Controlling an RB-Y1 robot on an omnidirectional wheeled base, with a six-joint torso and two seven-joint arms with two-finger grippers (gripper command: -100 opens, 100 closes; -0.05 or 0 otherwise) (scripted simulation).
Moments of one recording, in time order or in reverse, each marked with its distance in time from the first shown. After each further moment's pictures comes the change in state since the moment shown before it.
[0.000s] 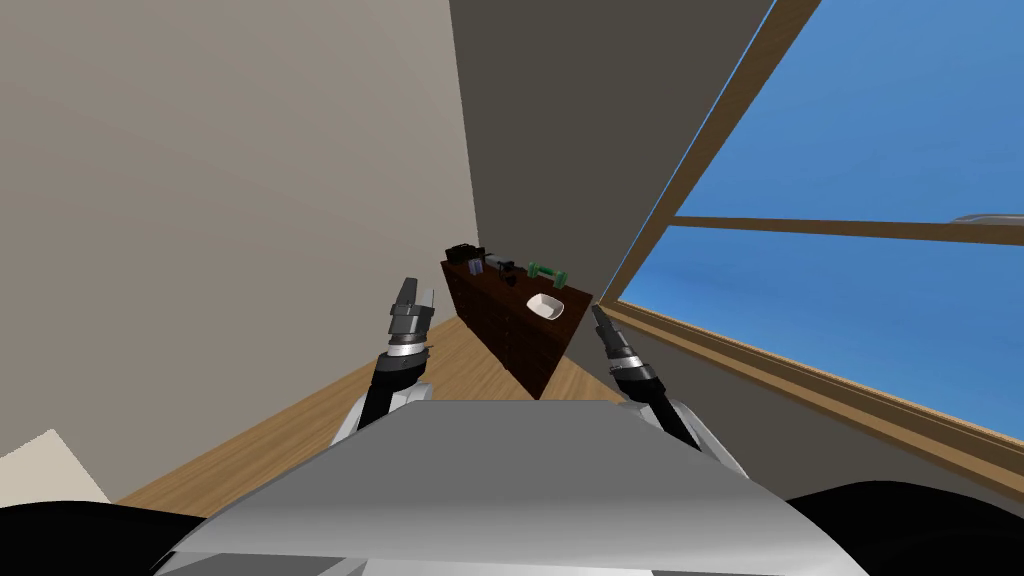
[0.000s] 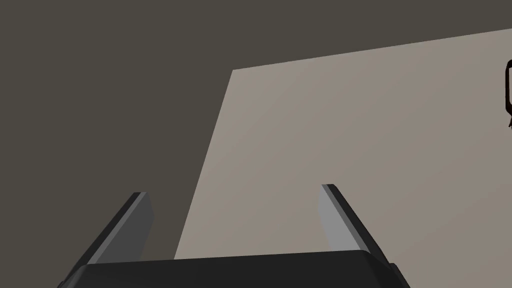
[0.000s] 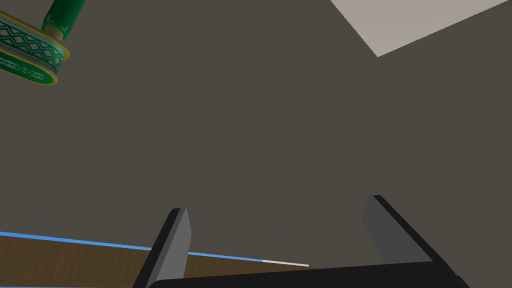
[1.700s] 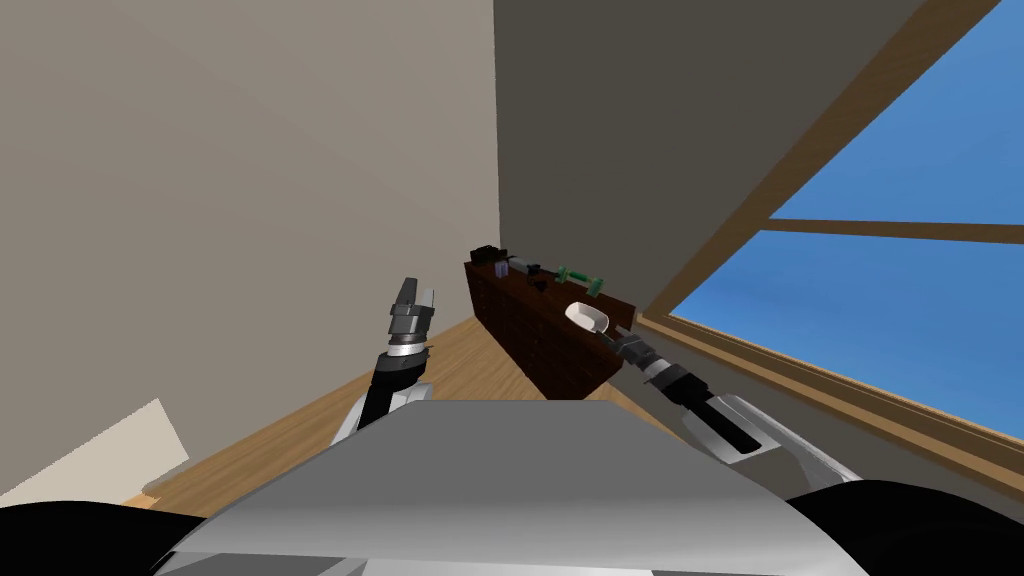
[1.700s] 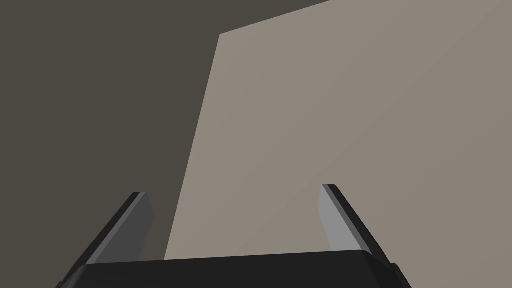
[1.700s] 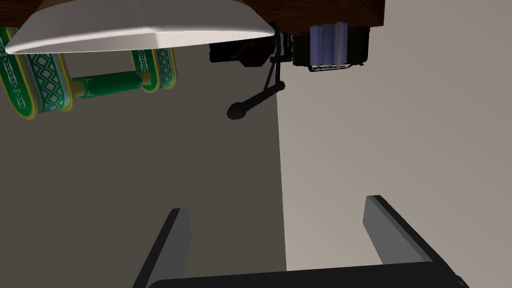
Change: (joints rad) left arm 0.000 0.000 0.000 0.000 0.000 0.000 0.000; right arm 0.066 -0.466 -0.107 0.256 0.240 0.050 0.234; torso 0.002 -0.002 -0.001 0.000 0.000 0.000
